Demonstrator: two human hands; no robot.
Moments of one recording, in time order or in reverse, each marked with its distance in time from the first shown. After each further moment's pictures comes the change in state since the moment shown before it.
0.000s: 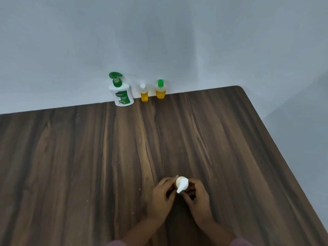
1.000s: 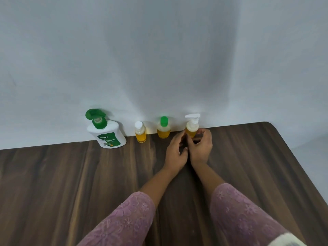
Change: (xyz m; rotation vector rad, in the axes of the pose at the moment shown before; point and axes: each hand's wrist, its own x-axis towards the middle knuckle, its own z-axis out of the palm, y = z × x) left_hand 0.349 -0.016 0.013 -0.184 0.091 0.082; right_hand 0.372 -0.073 0.035 0.010 0.482 -0.236
